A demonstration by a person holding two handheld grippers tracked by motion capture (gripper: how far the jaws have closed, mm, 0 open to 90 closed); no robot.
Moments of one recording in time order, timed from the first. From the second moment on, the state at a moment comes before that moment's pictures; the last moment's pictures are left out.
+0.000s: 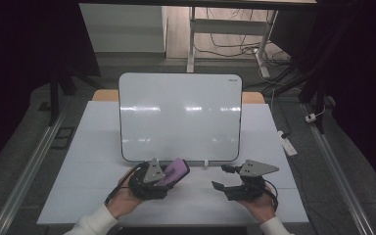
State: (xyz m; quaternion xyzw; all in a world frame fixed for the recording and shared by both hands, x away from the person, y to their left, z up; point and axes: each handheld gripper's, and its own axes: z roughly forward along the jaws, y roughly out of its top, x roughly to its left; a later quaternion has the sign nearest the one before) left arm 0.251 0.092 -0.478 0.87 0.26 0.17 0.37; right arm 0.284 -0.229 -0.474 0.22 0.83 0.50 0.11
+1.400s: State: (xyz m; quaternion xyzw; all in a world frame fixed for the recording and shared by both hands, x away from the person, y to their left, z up) left arm 0.235 0.081 -0.480 0.89 0.16 0.16 0.40; right arm 0.296 -0.184 -0.479 0.22 0.85 0.48 -0.03
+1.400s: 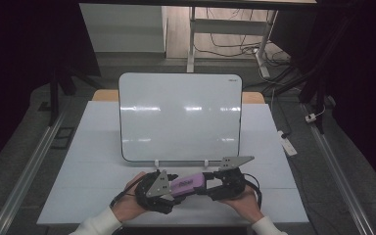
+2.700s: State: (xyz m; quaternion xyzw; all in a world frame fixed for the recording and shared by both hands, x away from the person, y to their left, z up) left arm 0.234 0.076 -0.483 0.87 0.20 0.28 0.35; right arm 0.296 -0.183 -0.476 0.31 0.77 0.56 -0.05
